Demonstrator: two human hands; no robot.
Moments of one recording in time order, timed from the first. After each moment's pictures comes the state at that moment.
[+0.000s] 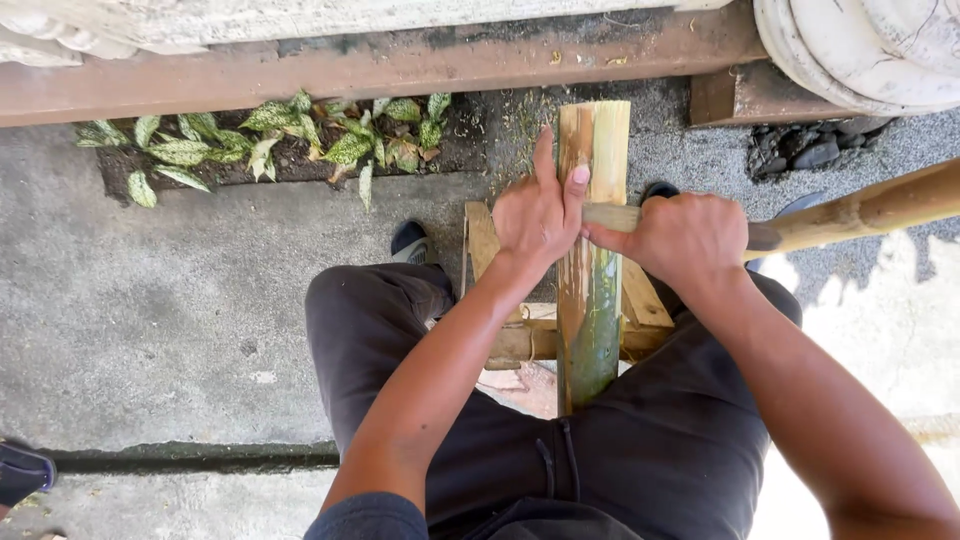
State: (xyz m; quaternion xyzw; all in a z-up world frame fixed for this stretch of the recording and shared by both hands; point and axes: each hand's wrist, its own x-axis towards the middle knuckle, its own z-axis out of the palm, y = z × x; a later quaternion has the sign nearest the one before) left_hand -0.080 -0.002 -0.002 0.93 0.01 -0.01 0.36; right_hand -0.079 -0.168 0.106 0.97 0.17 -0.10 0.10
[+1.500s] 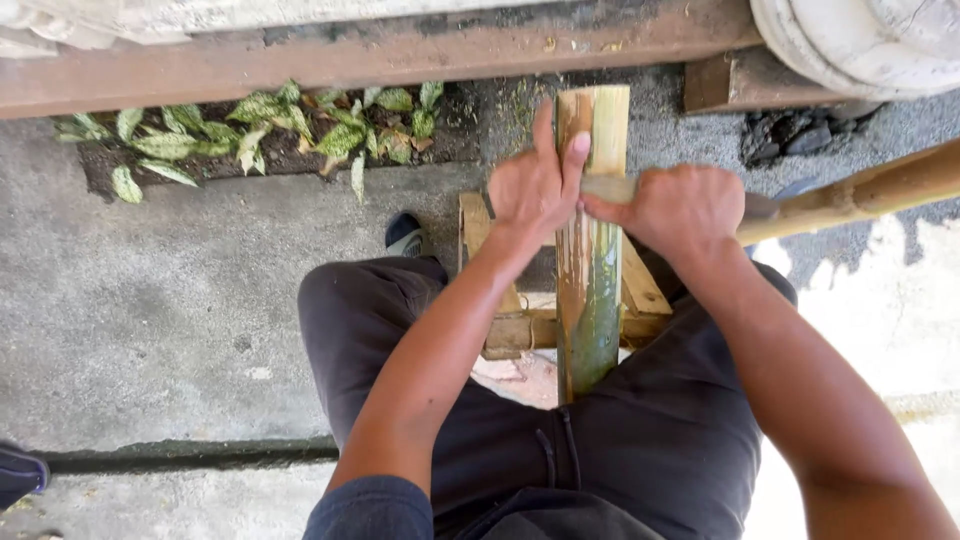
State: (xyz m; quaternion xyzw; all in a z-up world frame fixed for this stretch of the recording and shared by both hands) left_hand -0.067 -0.001 -0.010 0.94 0.00 -0.09 0.34; right_hand -0.070 -0.157 0.104 0.96 0.10 -0.23 0.14
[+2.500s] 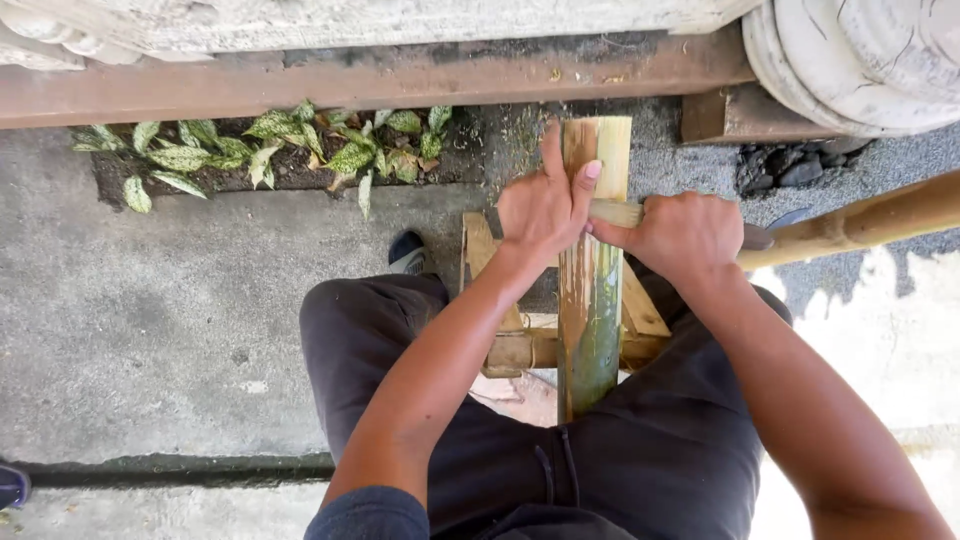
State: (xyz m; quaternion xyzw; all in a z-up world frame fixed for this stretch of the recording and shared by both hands) left_hand -0.057 0.001 0.003 0.92 0.00 -0.08 0.38; right_hand -0.068 -0.169 0.092 0.97 0.10 -0.18 0.11
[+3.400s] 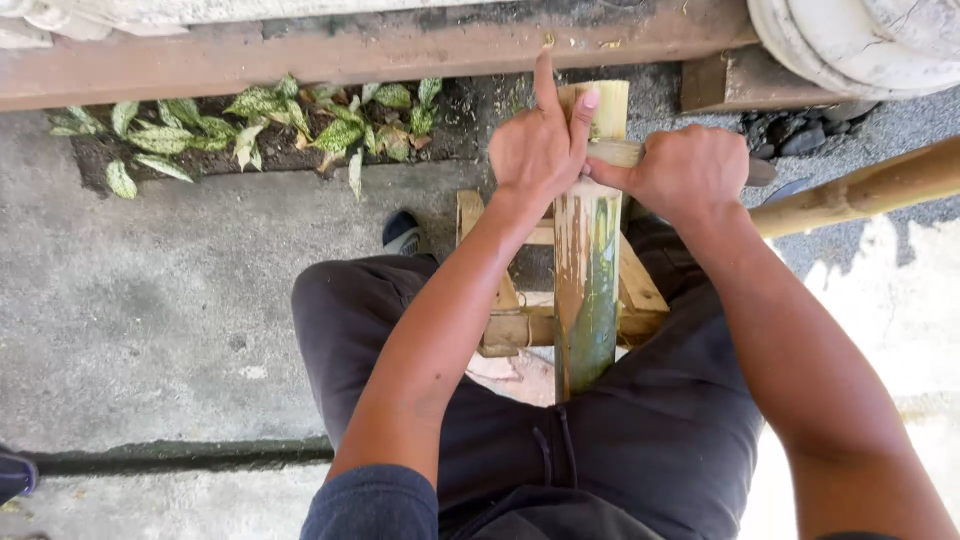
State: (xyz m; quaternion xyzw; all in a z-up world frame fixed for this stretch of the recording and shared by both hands) left_hand -0.038 -0.008 -0.015 0.95 -0.01 -0.02 0.32; right_hand -0.051 -0.174 0.086 0.97 0.09 -0.20 0.13
